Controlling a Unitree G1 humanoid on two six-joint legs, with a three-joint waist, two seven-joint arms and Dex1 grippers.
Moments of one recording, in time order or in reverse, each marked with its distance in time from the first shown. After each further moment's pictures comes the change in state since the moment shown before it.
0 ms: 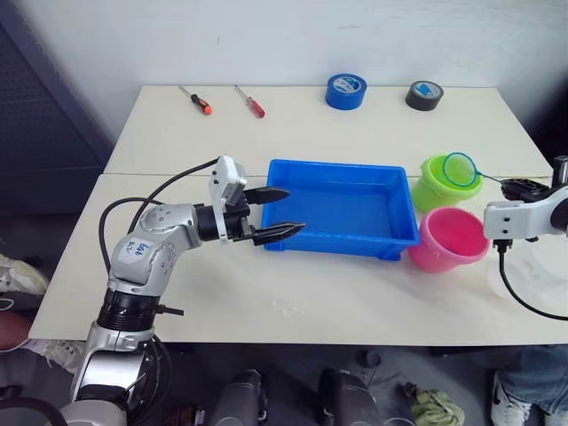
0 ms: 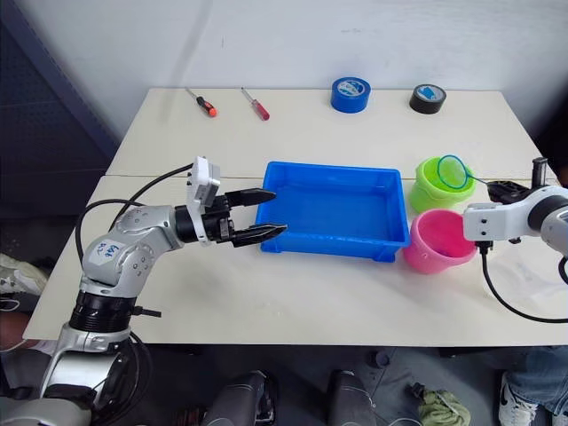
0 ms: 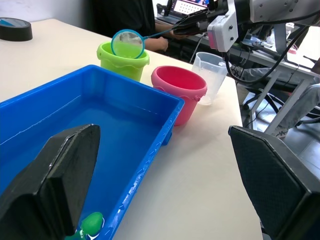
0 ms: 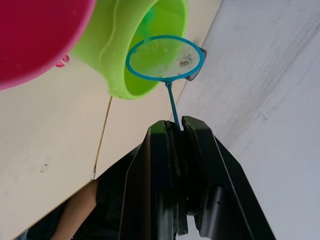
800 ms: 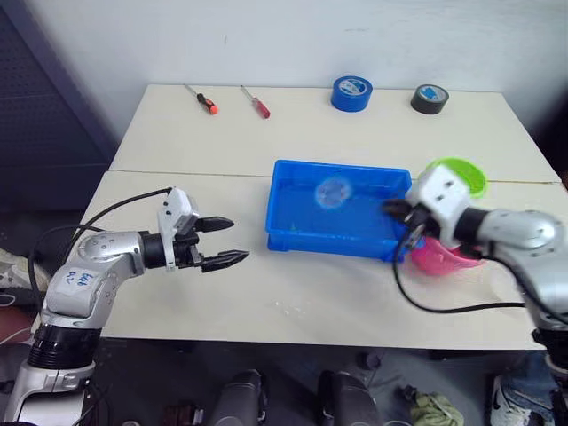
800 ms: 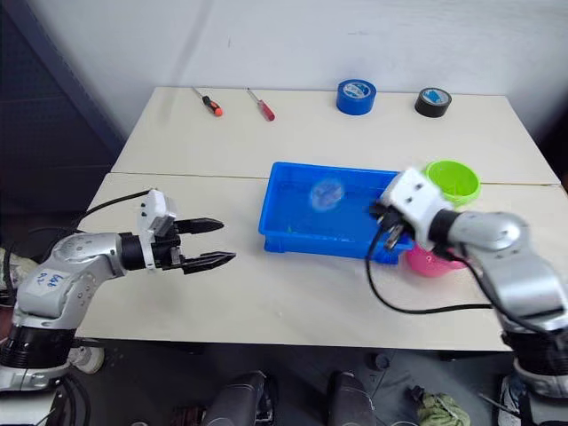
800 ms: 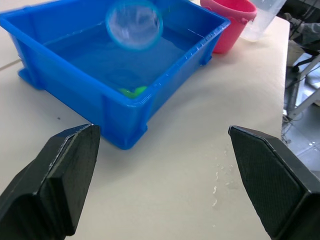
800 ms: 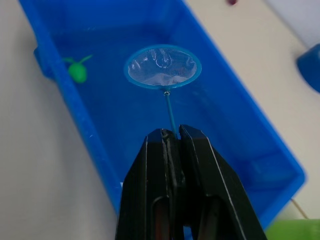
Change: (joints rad) left arm 0.249 0.264 0.115 -0.123 0.014 0.024 -0.012; right arm -0.100 0.456 0.030 -0.505 0.780 0.816 0.330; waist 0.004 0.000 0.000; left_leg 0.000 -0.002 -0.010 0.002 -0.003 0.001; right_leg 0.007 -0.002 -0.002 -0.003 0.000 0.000
